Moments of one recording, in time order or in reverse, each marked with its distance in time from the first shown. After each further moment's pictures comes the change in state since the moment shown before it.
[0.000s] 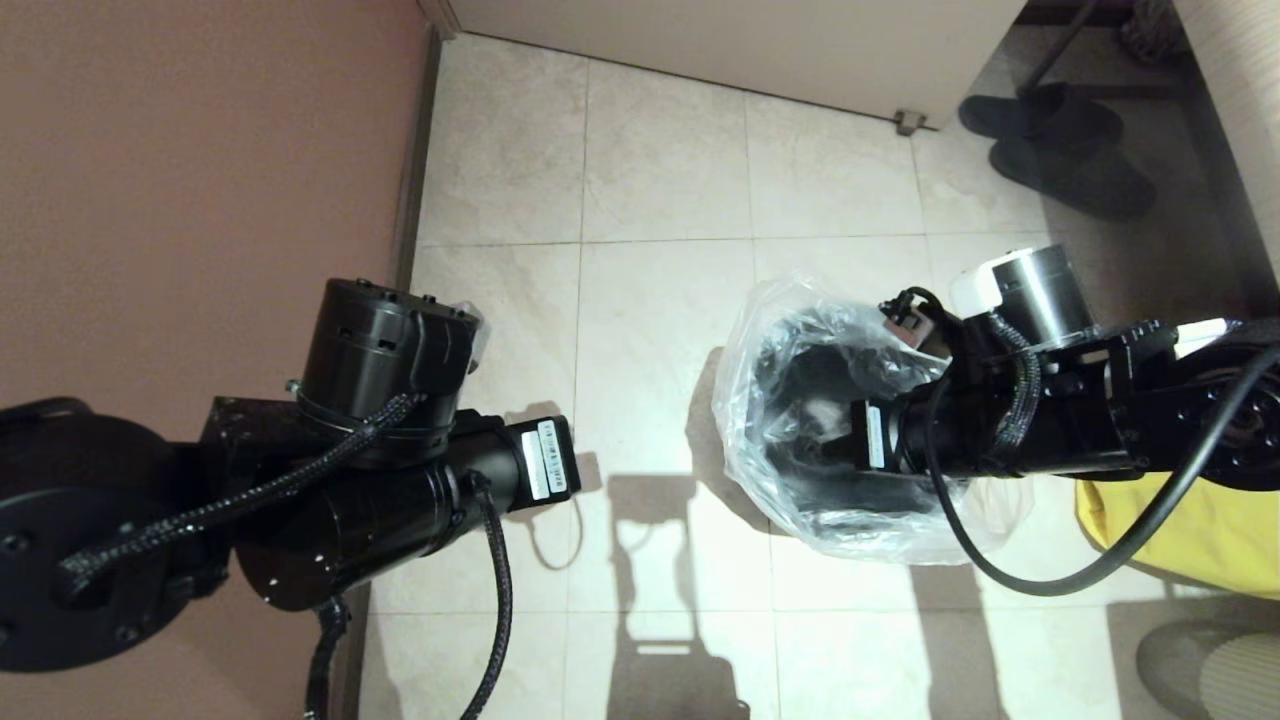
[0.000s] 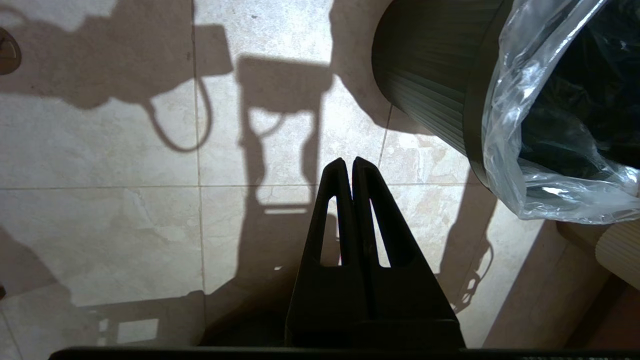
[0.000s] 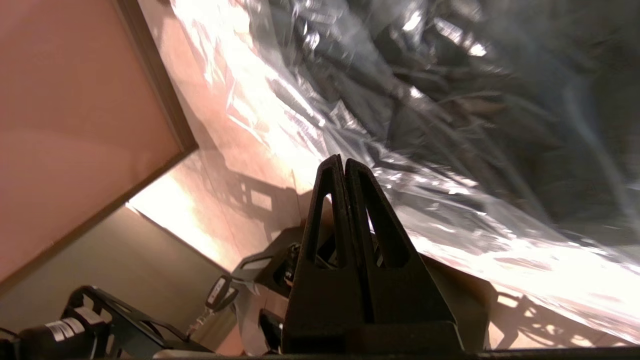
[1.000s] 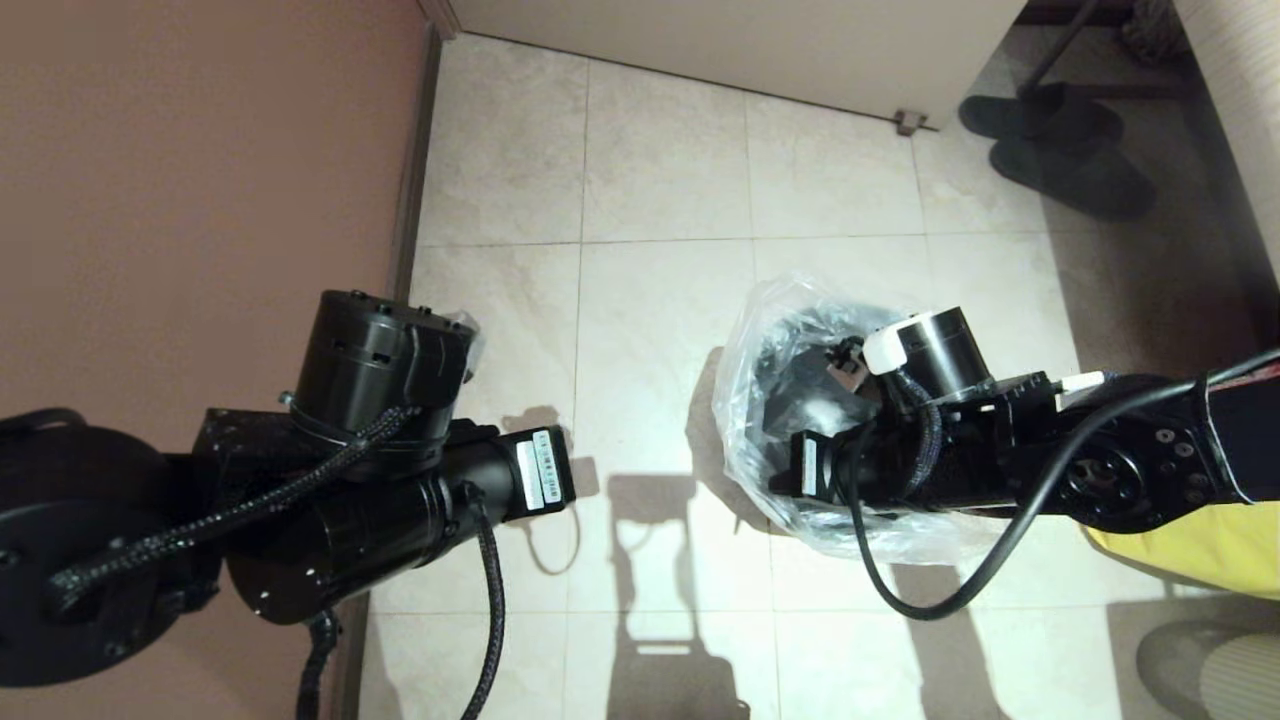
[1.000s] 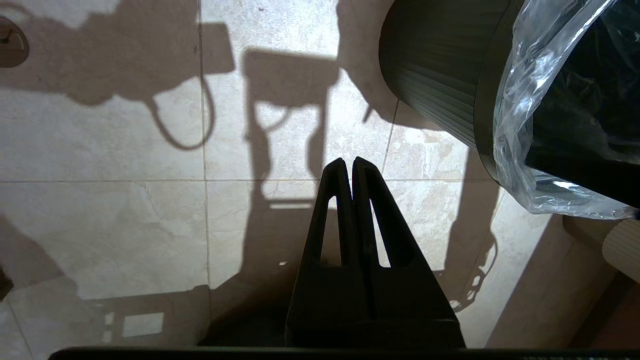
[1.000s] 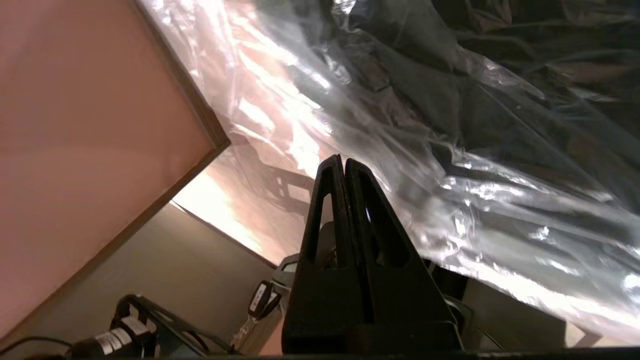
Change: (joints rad) left arm 0.001 -0.012 0.027 -0.003 0.003 -0.001; right arm 0.067 0.128 0.027 -0.139 0.013 0.168
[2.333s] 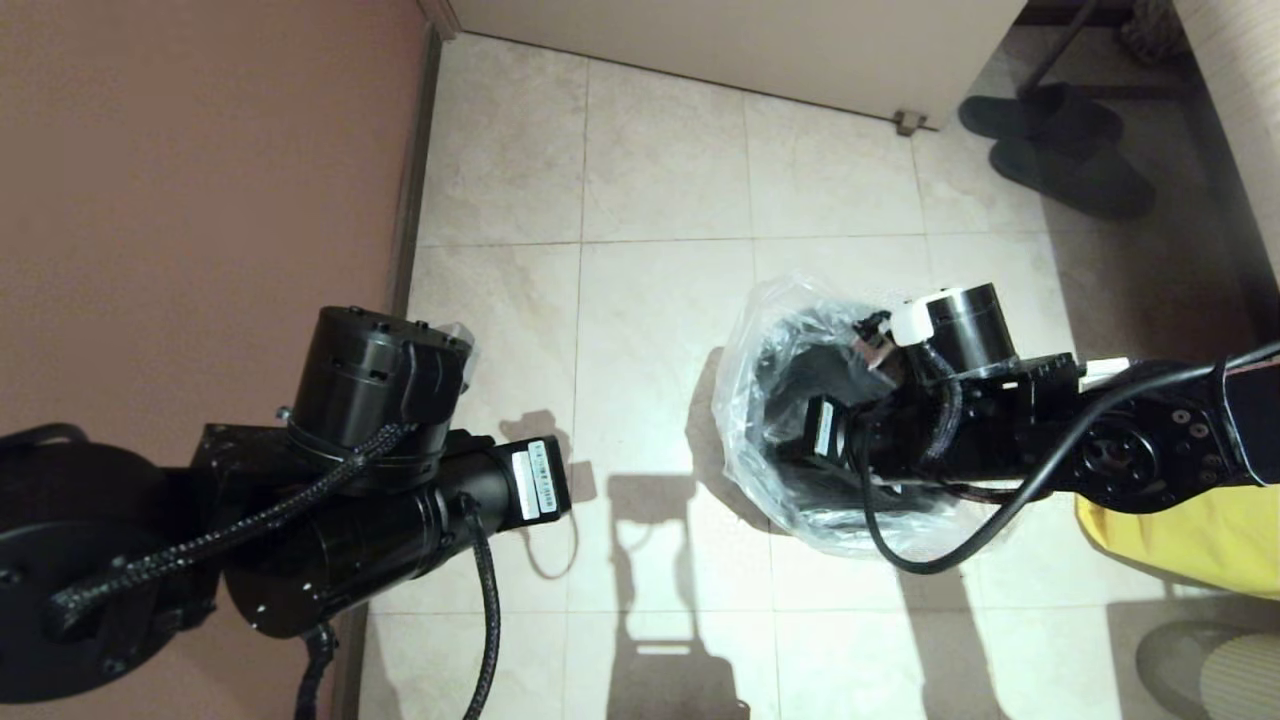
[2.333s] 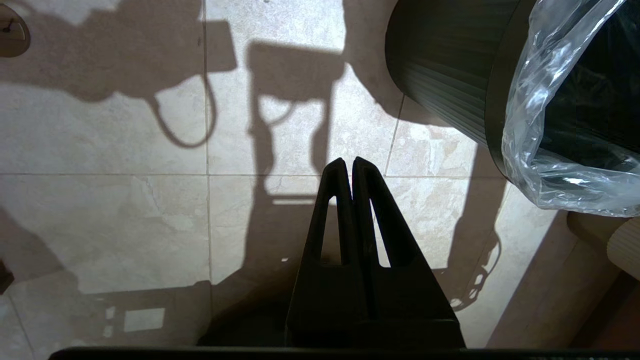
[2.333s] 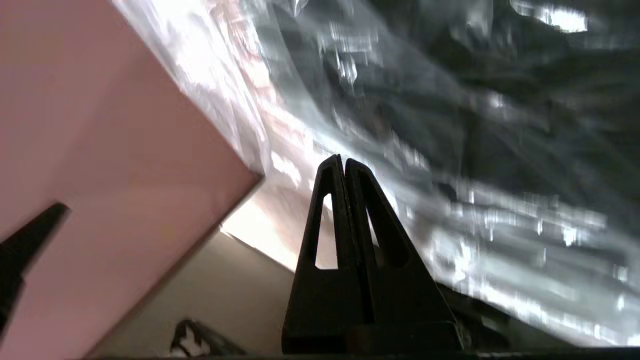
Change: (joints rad) left arm 0.006 -0.002 0.035 -0.023 -0.002 -0.009; right arm -0.053 -0.006 -0.012 -0.070 0.055 0.109
